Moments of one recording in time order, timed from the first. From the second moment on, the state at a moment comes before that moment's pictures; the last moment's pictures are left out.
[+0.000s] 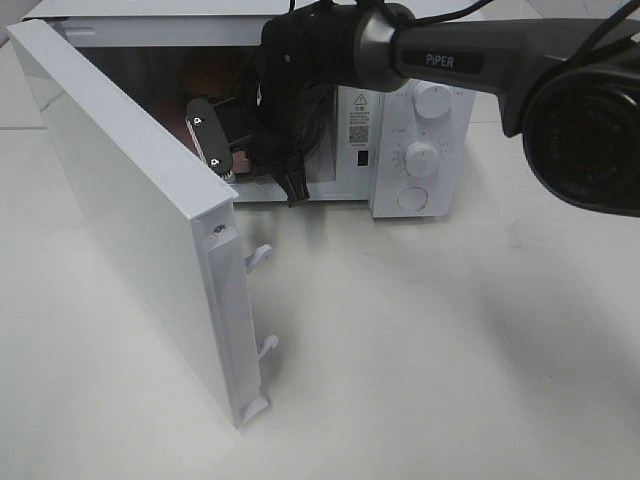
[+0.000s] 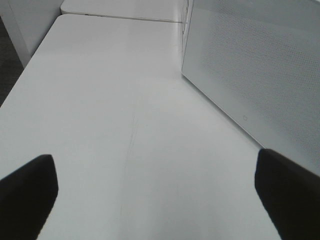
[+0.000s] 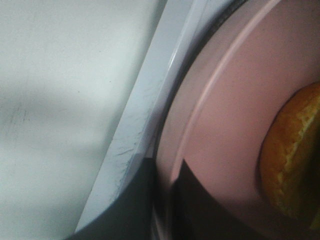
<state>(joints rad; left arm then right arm) 0.07 0.00 -0.51 -0.06 1.07 0.00 0.63 2.43 -2.08 -0.10 0.65 -1.27</state>
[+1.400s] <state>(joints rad) 0.07 0.00 -0.51 -0.06 1.07 0.00 0.63 2.37 -2.01 -0.01 0.56 -1.22</state>
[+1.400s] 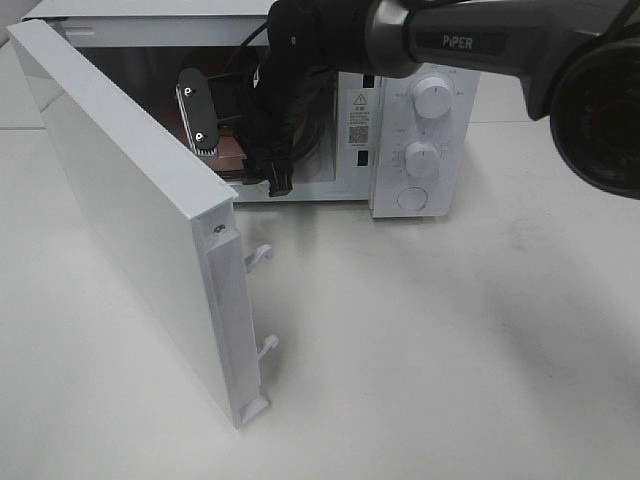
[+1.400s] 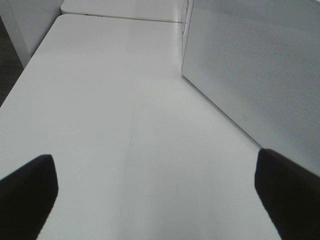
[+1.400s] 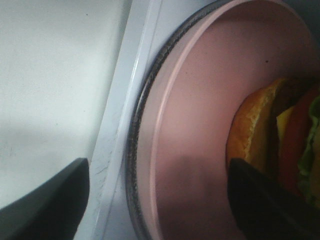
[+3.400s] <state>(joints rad) 0.07 0.00 -0.51 -0.06 1.07 0.00 0.63 1.85 -1.27 -0.01 0.26 -0.98</state>
